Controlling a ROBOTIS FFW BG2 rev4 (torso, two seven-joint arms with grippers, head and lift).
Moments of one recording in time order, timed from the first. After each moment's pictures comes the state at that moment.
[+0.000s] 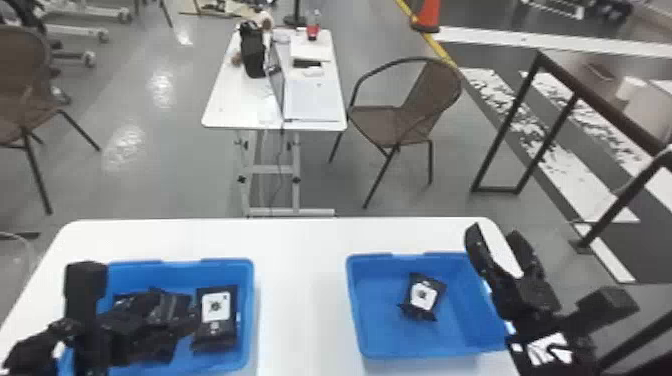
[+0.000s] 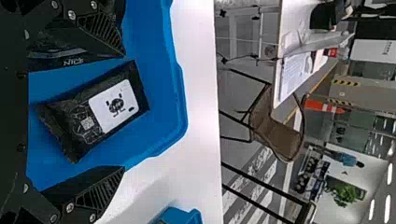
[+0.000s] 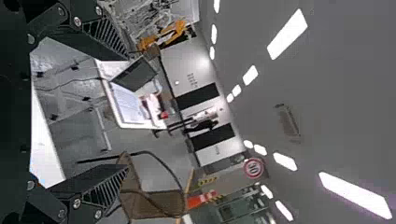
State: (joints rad) left arm 0.04 0.00 0.24 -1.51 -0.19 0.47 -0.77; right arm 0.17 -0.05 -0.27 -1.45 -0.47 -0.31 0.46
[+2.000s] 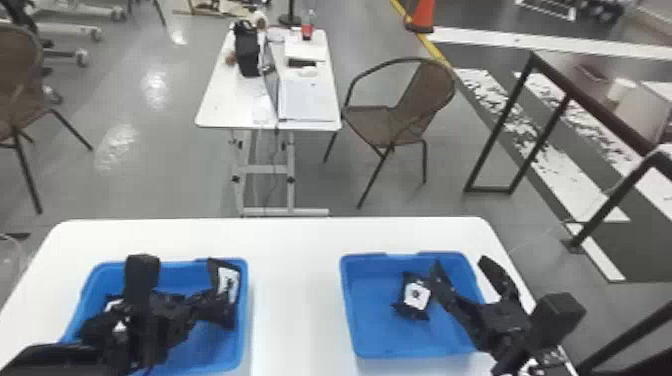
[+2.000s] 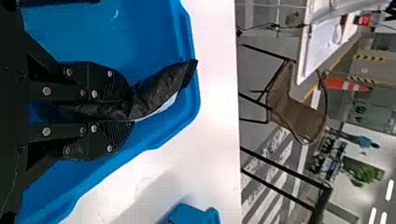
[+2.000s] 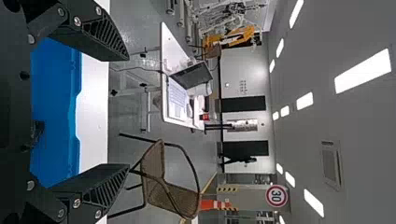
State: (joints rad) left arm -0.23 0.07 0.03 -0.93 -0.04 0.19 -0.69; right arm 0.28 0.00 -0.28 -1.59 -0.10 -0.17 0.41
